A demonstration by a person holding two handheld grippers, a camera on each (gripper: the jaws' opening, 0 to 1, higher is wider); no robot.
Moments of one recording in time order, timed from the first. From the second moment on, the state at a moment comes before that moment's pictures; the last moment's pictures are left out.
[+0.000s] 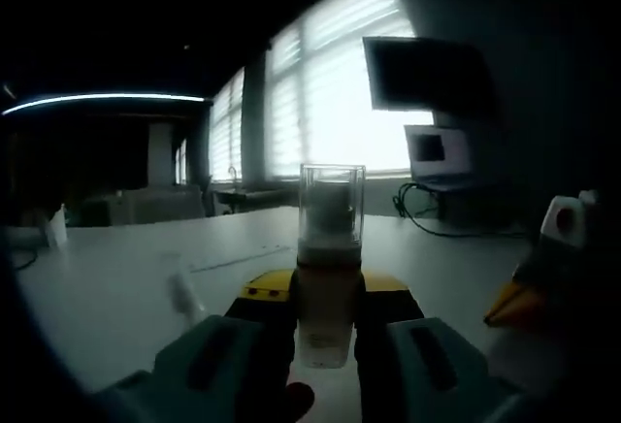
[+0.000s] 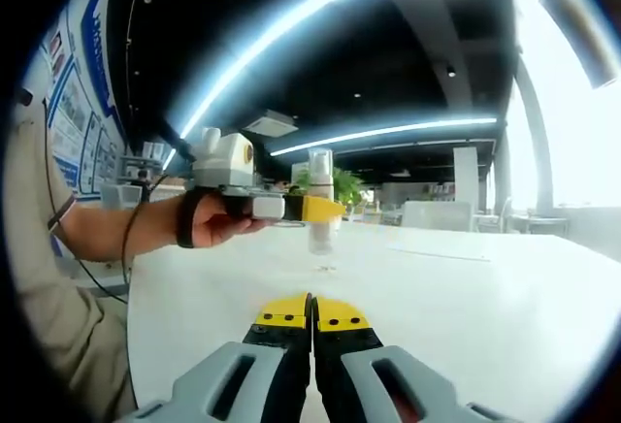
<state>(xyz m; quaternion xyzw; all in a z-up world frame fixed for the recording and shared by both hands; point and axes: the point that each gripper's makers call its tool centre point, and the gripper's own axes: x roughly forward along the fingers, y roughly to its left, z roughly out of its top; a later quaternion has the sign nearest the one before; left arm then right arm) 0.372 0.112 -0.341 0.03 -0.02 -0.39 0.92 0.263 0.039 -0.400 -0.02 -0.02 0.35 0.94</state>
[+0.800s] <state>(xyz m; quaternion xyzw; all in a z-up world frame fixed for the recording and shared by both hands) 0.313 0.116 -0.355 0.02 0.01 -0.42 0.91 0.264 0.038 -0.401 -0.02 -0.02 0.35 0.94</state>
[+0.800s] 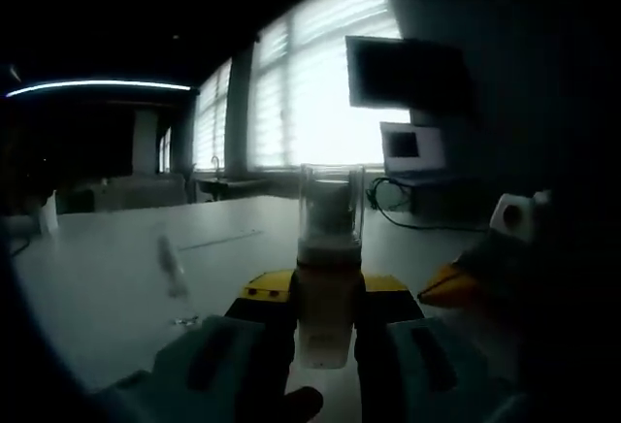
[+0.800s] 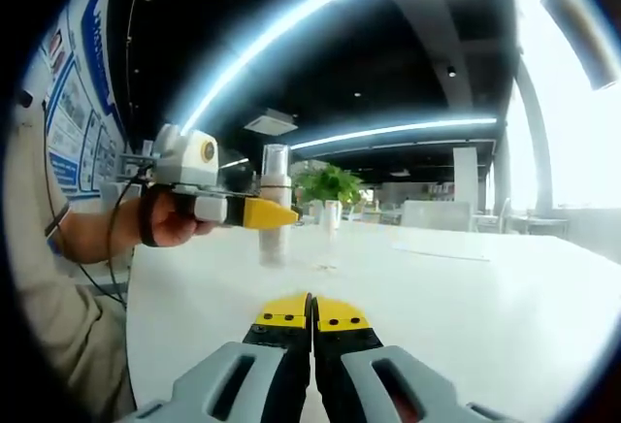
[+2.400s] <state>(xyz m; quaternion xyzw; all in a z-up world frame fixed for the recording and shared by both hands) 0.280 0.128 -0.404 0.00 0.04 -0.45 0.89 0.265 0.042 -0.407 -0.04 -0.01 0.34 0.94</state>
